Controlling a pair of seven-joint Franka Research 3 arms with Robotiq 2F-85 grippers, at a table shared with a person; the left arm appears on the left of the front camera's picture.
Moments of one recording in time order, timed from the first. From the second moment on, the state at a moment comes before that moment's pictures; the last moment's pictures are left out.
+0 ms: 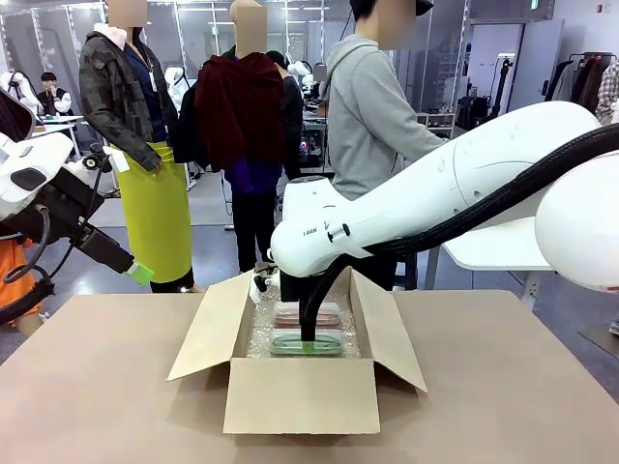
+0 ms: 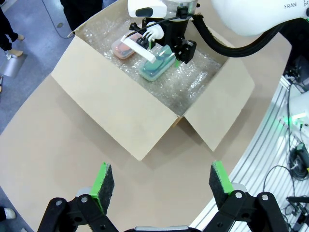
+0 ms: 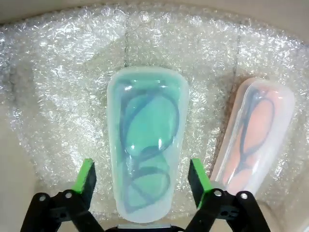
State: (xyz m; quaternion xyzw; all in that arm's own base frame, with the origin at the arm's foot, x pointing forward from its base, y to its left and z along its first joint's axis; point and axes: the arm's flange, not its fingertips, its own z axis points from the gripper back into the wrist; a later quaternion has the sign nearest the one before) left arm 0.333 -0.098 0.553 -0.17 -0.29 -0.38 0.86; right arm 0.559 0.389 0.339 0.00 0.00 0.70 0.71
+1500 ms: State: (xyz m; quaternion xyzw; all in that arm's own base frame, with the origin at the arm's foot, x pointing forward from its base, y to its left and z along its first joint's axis) left arm 0.333 -0.098 0.553 -0.17 -0.29 -0.38 0.86; right arm 0.560 0.378 0.358 0.02 -0.04 0.68 0.73
